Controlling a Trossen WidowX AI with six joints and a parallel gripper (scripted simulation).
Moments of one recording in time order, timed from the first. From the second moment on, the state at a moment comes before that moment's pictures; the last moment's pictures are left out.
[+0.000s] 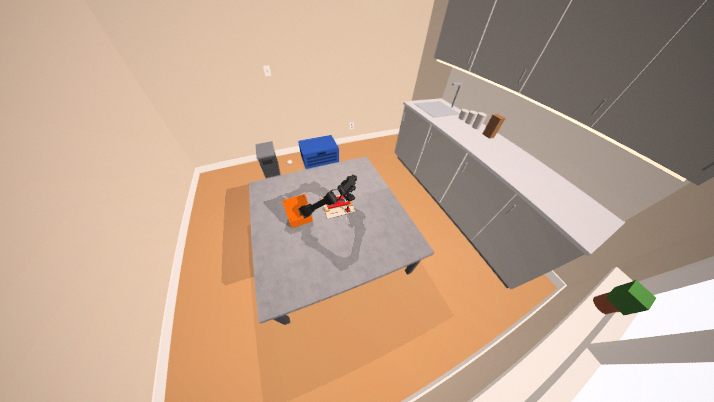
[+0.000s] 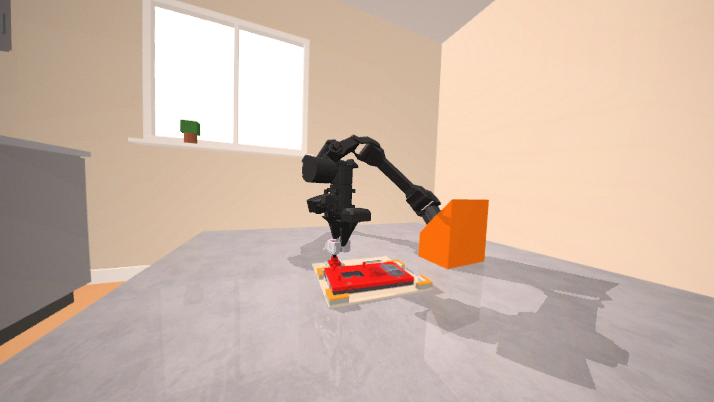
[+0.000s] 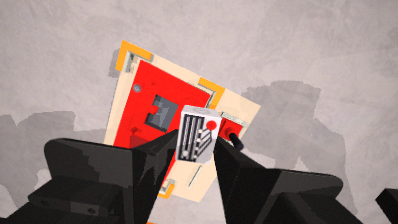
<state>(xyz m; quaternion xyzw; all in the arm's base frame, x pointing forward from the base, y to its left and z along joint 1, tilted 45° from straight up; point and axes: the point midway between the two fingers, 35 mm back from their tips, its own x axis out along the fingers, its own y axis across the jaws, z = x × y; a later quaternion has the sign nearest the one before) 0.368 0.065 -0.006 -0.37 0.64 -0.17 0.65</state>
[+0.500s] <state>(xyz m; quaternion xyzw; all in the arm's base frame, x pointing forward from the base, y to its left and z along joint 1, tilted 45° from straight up) 0.354 0.082 -0.051 -0.29 0.62 -0.25 0.69</state>
